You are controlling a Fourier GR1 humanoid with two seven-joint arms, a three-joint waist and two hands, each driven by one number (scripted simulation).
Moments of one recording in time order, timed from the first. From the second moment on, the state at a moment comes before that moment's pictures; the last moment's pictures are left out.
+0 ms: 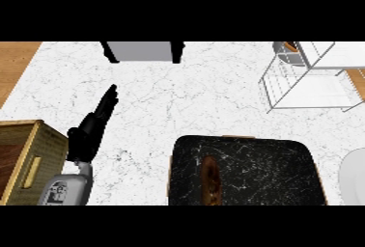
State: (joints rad) left arm -0.17 0.07 -0.01 -1.48 -0.16 -0.03 0.05; right arm -0.83 -0.53 -0.46 -1.07 0.69 -0.41 0.24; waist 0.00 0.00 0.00
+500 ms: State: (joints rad) left arm -0.16 0.07 -0.01 -1.47 -0.16 -0.03 0.03; right arm -0.86 -0.57 -0.50 -1.16 0.53 -0.34 0.28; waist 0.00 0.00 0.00
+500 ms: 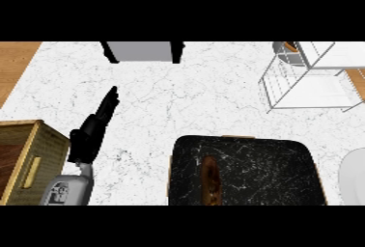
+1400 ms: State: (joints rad) left arm -0.14 0.08 0.02 -1.46 -0.15 -0.03 0.03; right arm -0.61 -0.92 -0.90 -1.25 0.23 -0.03 0.55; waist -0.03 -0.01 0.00
